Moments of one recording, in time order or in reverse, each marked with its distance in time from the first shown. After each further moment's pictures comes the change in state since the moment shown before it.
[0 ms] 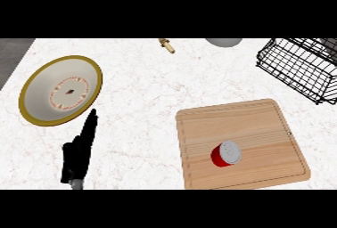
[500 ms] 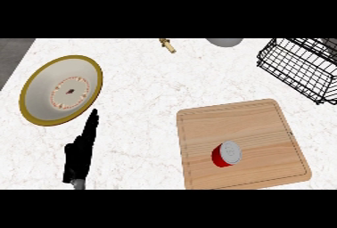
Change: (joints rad) left arm -0.002 -0.014 0.005 0.012 -0.013 0.000 -0.019; right arm -0.177 0.106 0.111 0.350 0.131 -0.073 -0.184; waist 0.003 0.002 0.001
